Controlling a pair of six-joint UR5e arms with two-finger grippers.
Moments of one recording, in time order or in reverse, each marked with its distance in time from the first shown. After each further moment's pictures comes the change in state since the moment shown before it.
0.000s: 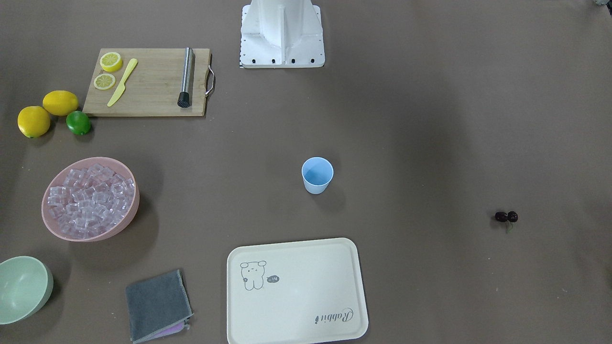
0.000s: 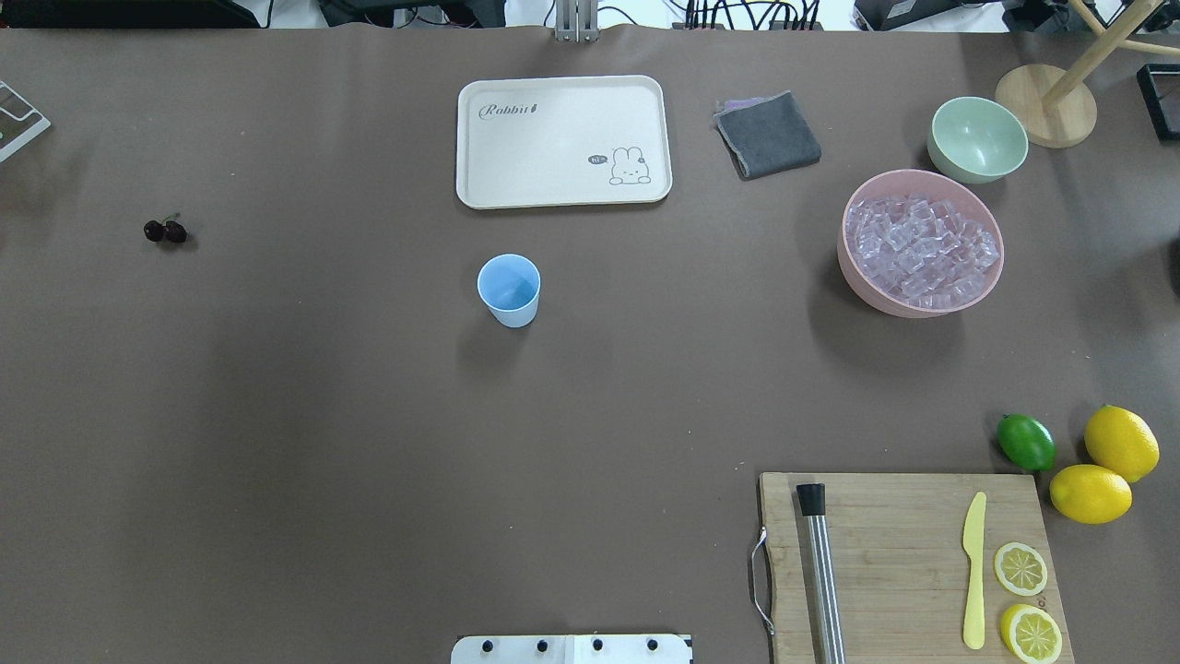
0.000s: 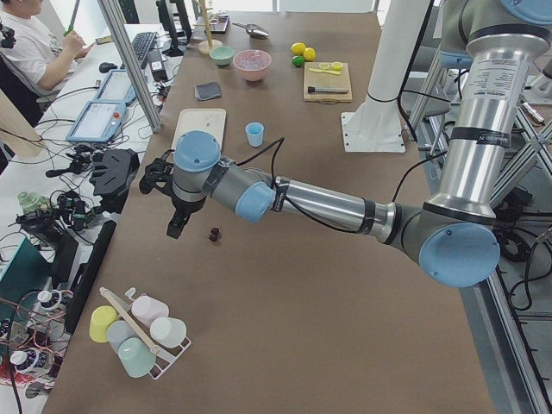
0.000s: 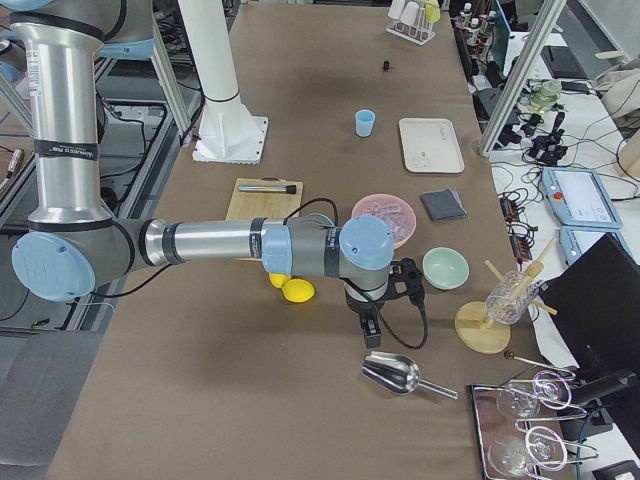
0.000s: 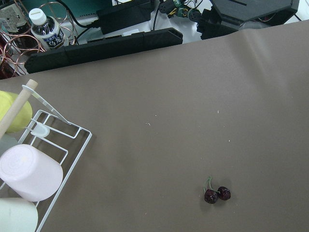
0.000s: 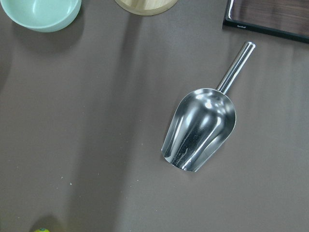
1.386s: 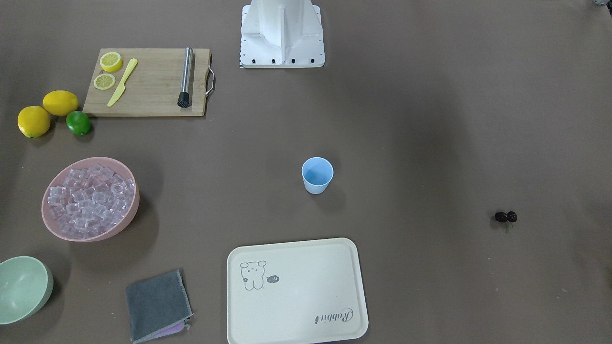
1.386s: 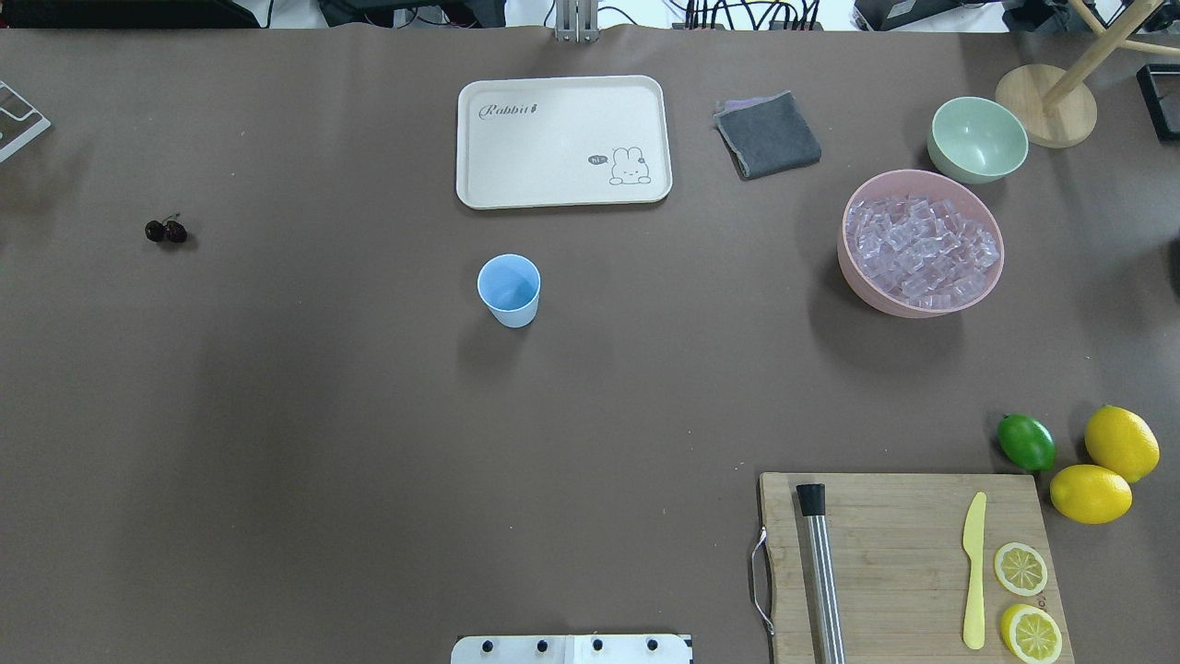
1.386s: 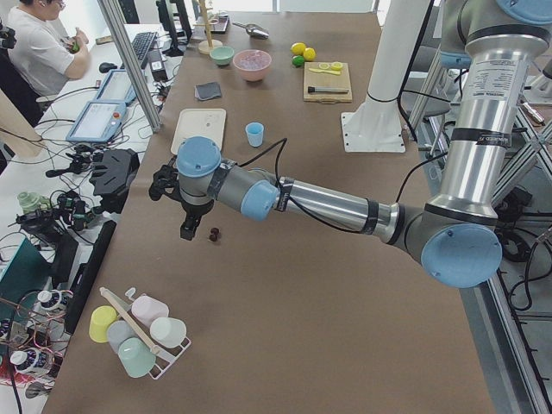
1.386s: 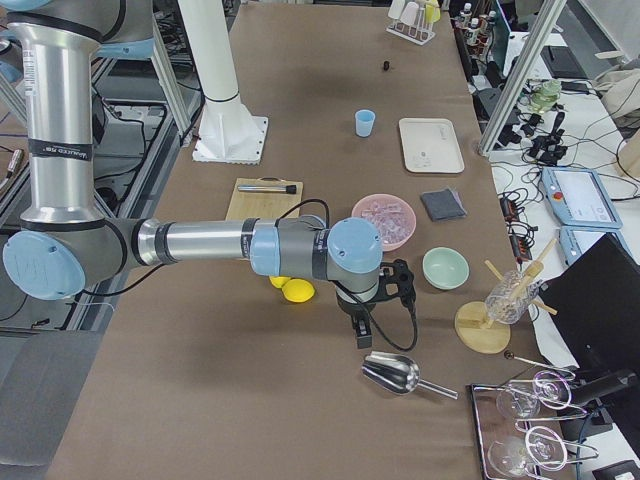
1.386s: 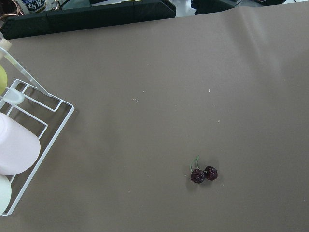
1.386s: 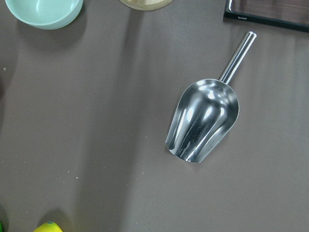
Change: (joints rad) left arm 0.020 0.021 -0.037 0.139 -0.050 0.042; right arm 0.014 -0.035 0.030 -0.003 0.023 0.010
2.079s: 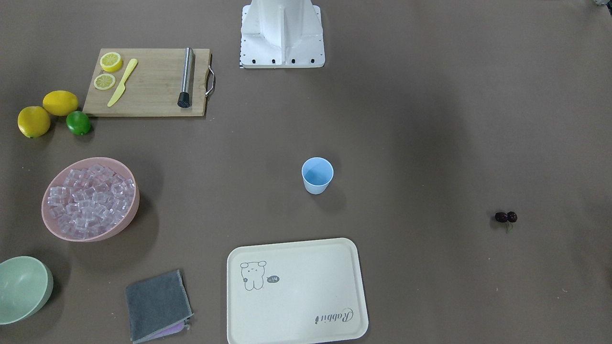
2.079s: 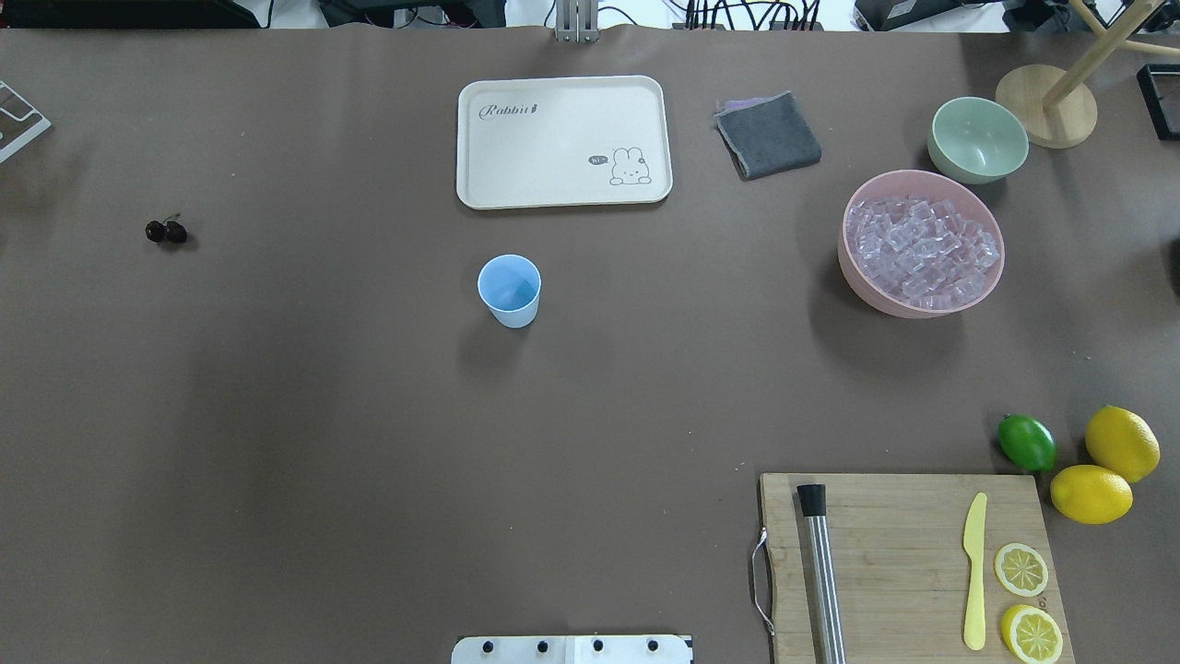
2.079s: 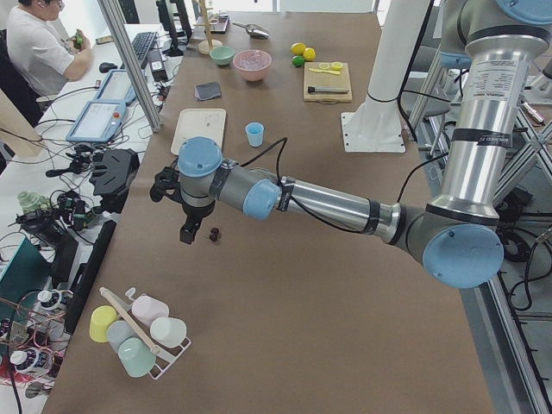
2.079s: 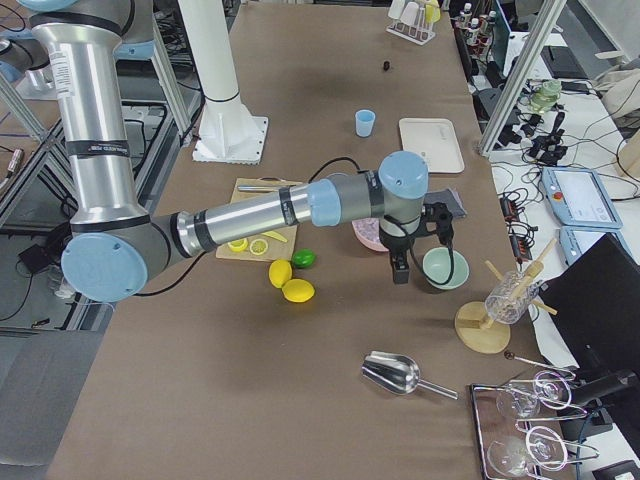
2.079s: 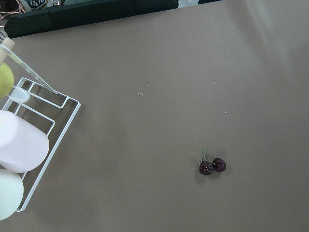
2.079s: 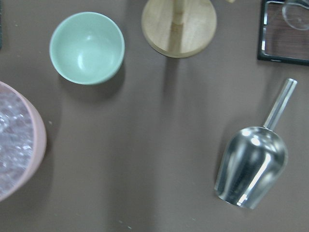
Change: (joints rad) left arm 0.005 0.010 -0.008 0.015 0.038 0.034; right arm -0.236 0.221 0.036 0.002 0.004 0.442
